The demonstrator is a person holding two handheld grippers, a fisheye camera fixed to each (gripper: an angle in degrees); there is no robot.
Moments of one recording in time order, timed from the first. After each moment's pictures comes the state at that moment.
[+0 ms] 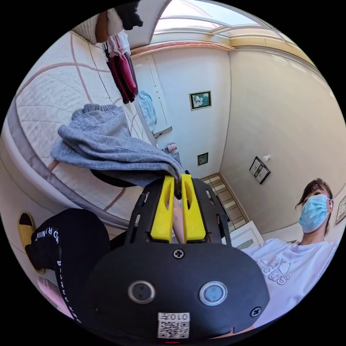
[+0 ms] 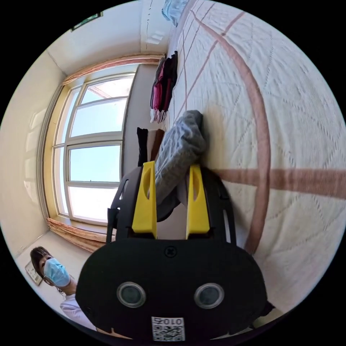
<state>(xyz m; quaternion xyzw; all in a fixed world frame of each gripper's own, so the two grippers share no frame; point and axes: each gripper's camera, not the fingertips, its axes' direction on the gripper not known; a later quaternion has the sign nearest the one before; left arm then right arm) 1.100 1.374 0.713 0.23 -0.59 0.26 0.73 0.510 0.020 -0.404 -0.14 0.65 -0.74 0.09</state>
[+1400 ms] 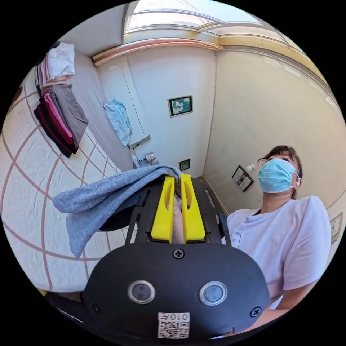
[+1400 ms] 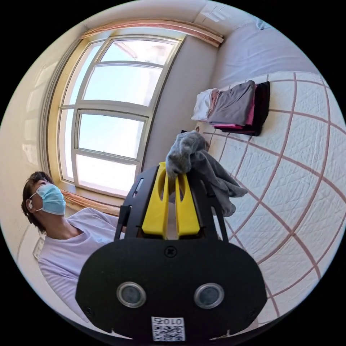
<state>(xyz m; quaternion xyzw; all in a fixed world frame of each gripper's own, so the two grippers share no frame) 1.271 1.073 0.943 0.18 -0.54 0.29 0.77 0.980 0.220 -0.187 -0.22 0.74 -0.63 -0.04</state>
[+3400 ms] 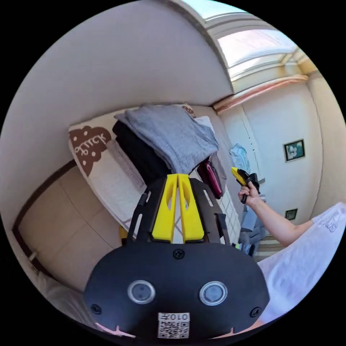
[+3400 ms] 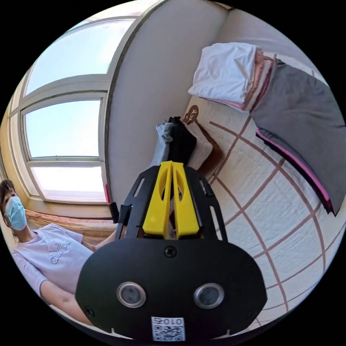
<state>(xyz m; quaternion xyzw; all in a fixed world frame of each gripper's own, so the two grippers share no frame) 1.666 1.098 0.882 0.47 -0.76 0.09 0.44 1.481 -0.170 -0.030 -0.13 0.83 -0.53 -0.11</state>
